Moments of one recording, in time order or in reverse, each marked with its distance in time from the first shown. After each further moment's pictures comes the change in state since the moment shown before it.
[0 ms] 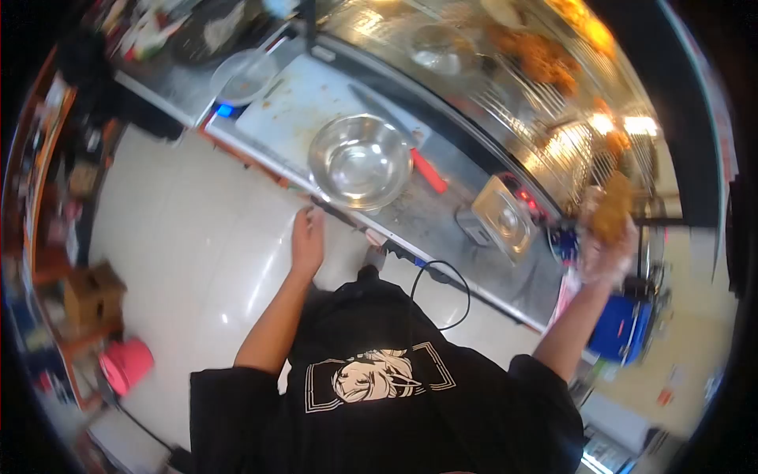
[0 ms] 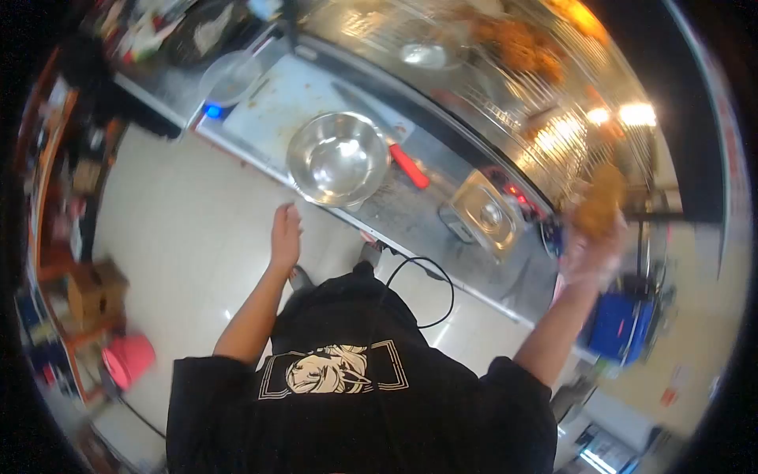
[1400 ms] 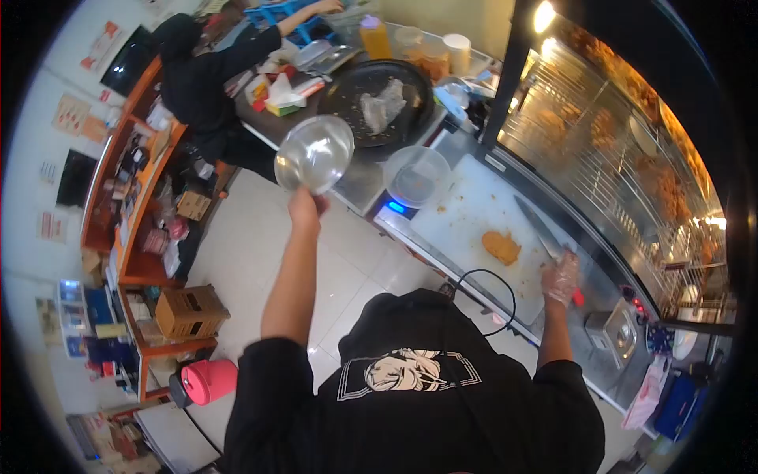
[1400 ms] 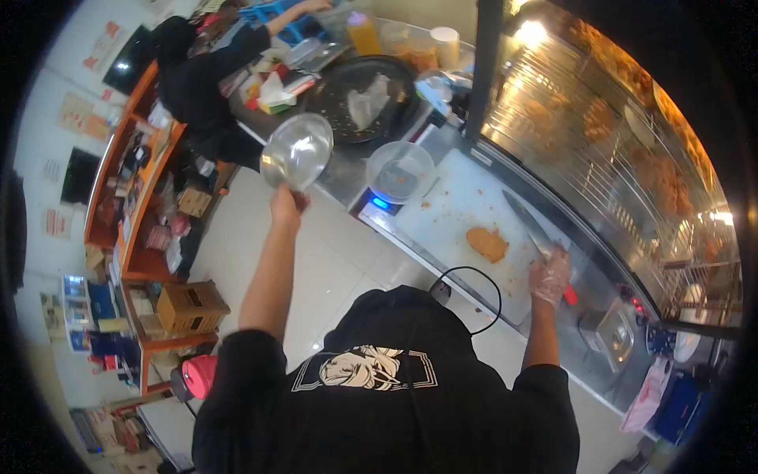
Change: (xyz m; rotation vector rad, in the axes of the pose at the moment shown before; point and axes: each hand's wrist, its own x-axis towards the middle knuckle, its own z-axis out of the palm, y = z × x) left_hand 0.344 0.126 -0.355 -0.532 0.482 -0.160; right_hand 0.042 0.429 0.135 -1.930 0.034 -0.365
